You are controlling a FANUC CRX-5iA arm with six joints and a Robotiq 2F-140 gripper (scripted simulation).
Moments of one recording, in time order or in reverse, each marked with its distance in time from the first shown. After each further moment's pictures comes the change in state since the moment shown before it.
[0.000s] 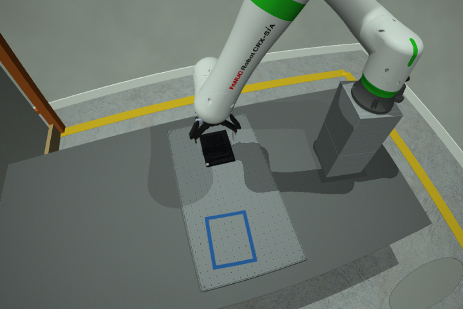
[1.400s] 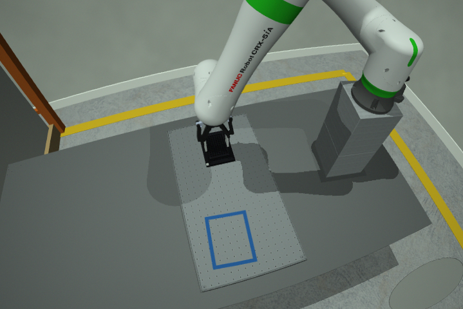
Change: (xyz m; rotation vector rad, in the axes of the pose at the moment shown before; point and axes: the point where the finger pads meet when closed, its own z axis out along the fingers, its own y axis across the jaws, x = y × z) arm 0.000 0.000 0.009 0.000 0.000 0.000
